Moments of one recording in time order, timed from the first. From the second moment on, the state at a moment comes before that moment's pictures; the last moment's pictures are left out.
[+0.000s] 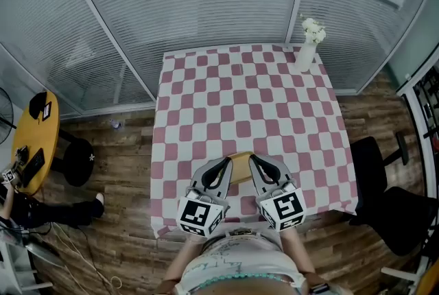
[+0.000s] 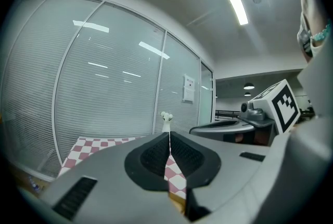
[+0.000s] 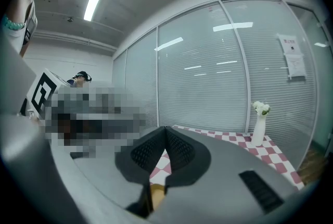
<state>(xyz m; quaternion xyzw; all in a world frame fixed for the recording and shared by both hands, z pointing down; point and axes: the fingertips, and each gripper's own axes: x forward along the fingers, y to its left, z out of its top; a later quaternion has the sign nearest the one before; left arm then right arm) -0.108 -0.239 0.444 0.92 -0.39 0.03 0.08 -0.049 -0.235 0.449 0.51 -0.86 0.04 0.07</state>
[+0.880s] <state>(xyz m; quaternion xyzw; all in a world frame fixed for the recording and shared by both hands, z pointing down) -0.129 -0.234 0.457 0.91 -0.41 0.06 0.09 -0.037 -0.267 0.549 0.50 -0.84 0.10 0.17</state>
